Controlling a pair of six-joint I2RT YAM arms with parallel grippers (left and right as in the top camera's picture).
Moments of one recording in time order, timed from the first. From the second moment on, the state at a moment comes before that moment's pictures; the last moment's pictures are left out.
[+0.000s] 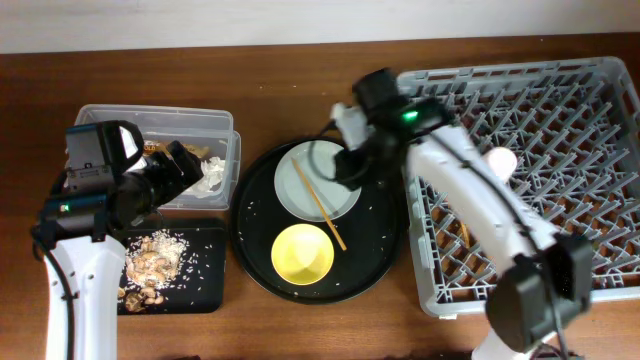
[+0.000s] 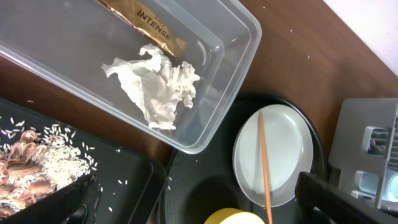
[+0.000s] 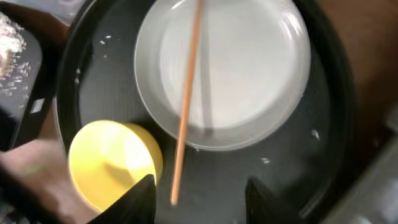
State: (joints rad) left arm 0.14 1.28 1.23 -0.93 0.20 -0.47; right arm 0.48 1.84 1.63 -1.06 -0.25 0.00
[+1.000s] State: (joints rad) left arm 0.14 1.28 1.23 -0.93 0.20 -0.47; right arm 0.53 2.00 1.80 -1.19 -0.05 -0.03
